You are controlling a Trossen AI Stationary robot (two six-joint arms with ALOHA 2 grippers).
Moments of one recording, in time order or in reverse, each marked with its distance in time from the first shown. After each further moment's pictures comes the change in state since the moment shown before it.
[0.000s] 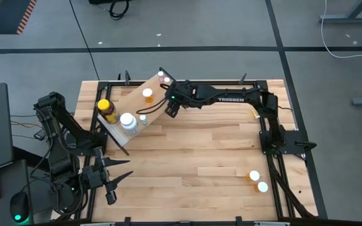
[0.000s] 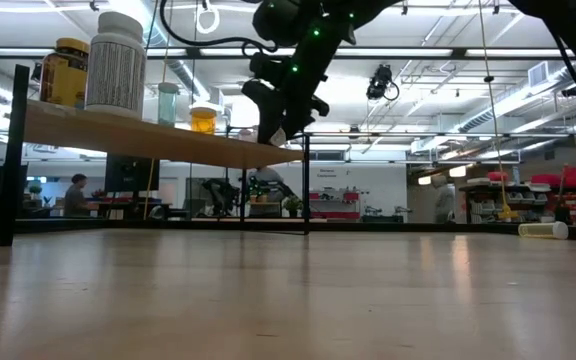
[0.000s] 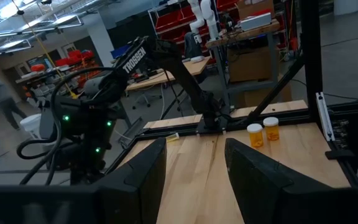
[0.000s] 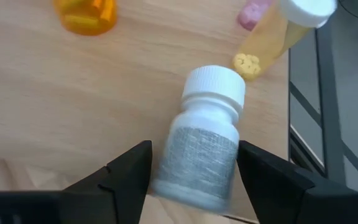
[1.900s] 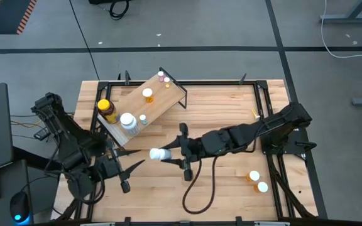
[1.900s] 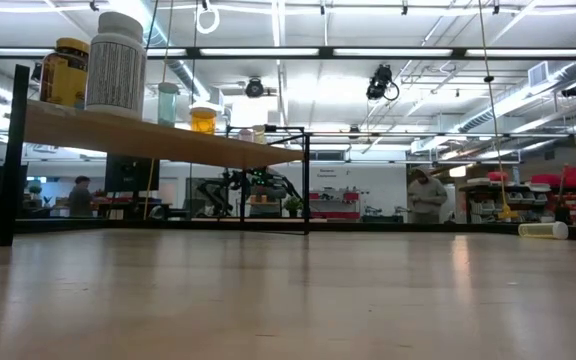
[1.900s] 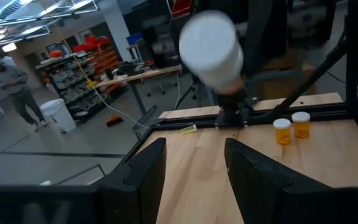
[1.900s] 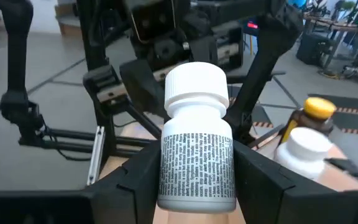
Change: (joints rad) left arm 0.182 0.000 0.000 0.003 0.101 0.019; right arm 0.588 -0.311 -0.144 0.543 -0.115 -0.208
